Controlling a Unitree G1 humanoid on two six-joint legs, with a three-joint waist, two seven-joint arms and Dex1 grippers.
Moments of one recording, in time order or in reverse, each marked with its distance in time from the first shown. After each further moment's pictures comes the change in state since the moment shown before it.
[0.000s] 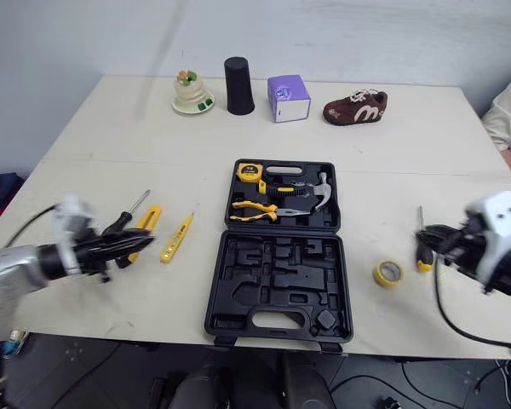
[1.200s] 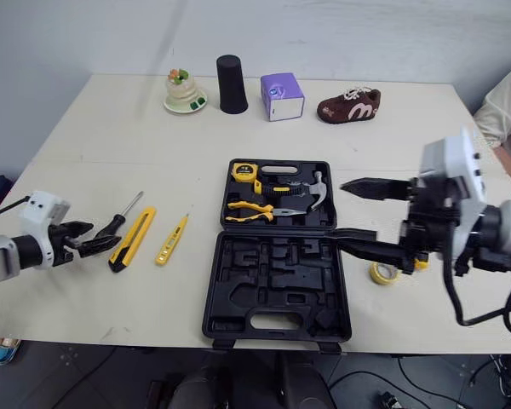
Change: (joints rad) left arm -0.255 0.082 -0.294 0.321 0.260 -0.043 0.261; right arm -0.444 -0.058 0.301 -0.332 0.609 0.100 -0.080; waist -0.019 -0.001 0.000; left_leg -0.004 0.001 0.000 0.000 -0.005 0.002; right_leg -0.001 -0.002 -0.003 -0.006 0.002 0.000
